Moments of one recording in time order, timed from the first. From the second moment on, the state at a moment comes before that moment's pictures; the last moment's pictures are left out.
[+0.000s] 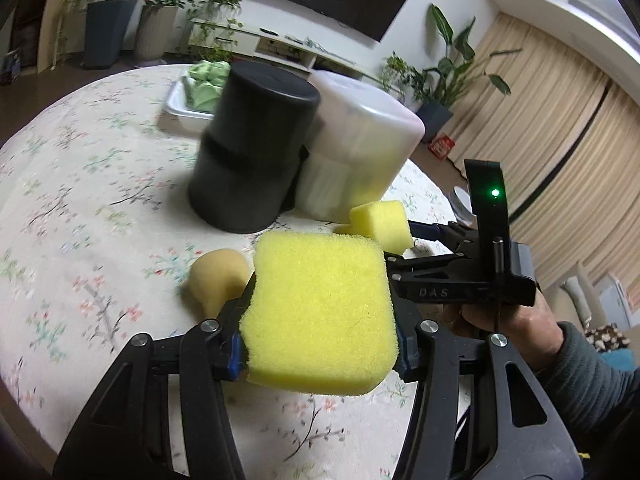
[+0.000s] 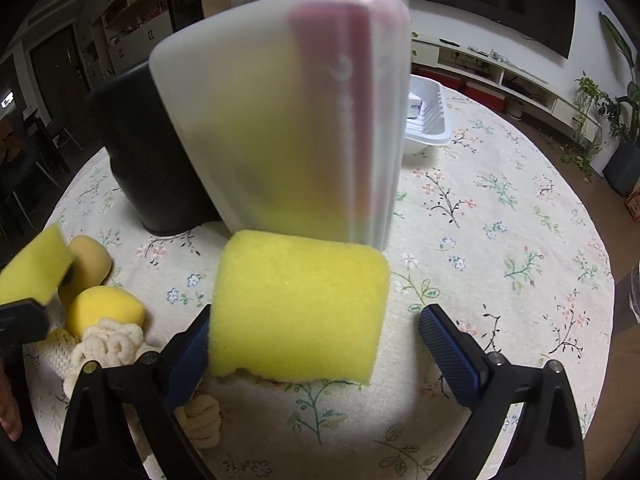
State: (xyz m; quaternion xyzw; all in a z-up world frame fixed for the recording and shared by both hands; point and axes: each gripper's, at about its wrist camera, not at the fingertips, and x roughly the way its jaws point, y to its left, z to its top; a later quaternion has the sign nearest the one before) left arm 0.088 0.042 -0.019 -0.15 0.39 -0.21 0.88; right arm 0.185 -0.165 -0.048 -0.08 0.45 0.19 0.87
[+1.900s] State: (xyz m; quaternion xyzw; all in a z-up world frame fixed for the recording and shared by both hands) left arm 0.298 0.138 0.049 -0.05 0.39 -0.13 0.91; right arm 0.323 -0.312 0.049 -0.09 0.46 0.07 0.88
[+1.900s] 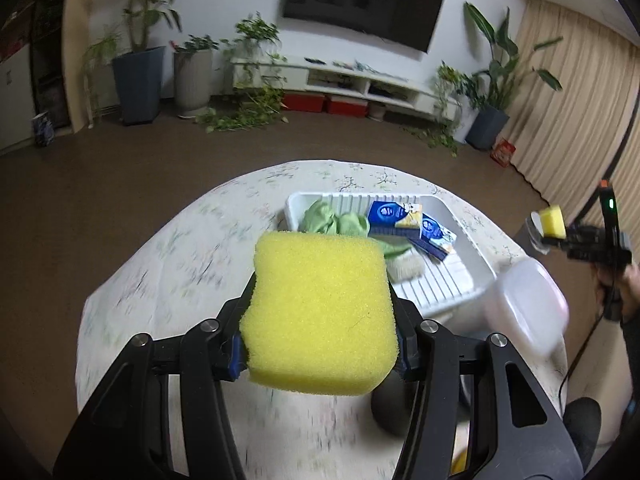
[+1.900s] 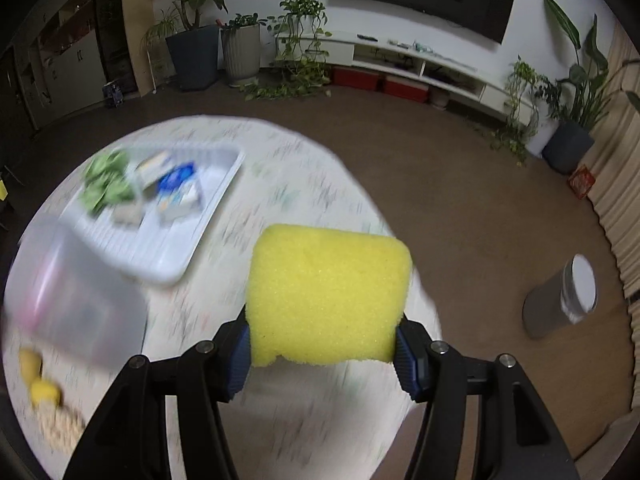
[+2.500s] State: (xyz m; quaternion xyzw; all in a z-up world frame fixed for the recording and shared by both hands) left arm 0.386 0.042 -0.003 0.09 0.44 -0.27 0.85; right arm 0.437 -0.154 0.015 -0.20 0.47 0.25 0.82
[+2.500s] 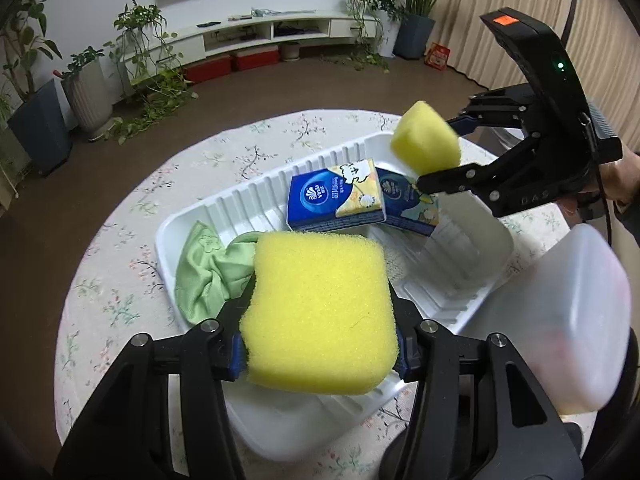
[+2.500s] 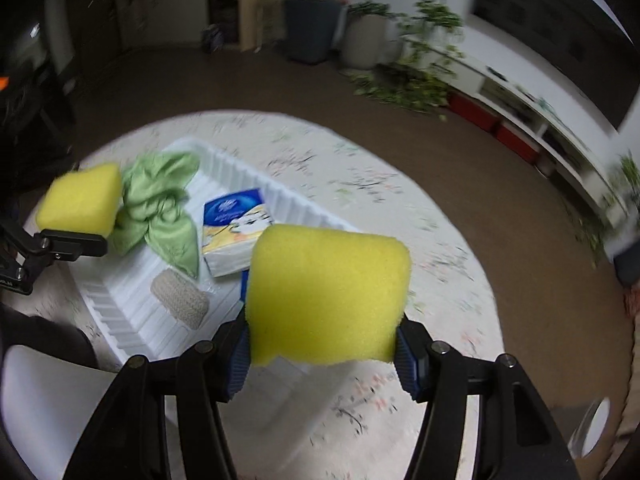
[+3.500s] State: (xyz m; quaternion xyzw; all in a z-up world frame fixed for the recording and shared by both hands) left arm 0.370 0.047 0.001 0.07 0.40 -0.25 0.88; right arm 0.424 -0.152 -0.004 -0.20 0.44 0.29 0.82
